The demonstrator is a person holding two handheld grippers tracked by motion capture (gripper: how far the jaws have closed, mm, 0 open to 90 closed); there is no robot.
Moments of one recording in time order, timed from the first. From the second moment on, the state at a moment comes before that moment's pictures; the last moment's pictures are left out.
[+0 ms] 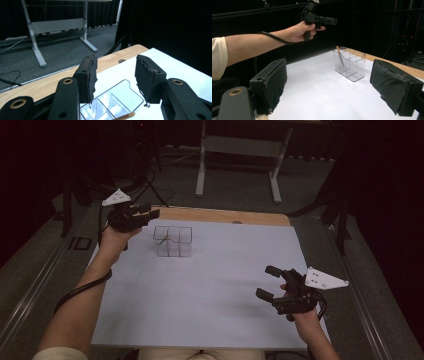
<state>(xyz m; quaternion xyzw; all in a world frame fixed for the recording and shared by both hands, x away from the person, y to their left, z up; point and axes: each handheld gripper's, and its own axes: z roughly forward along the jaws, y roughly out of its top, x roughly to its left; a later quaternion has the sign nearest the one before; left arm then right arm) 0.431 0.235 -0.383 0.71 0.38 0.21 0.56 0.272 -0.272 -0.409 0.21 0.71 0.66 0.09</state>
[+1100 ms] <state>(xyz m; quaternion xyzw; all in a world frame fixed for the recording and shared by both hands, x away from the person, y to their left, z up) 0.398 0.244 -0.368 0.72 0.36 0.21 0.56 0.272 -0.270 -0.409 0.21 0.72 0.66 0.10</state>
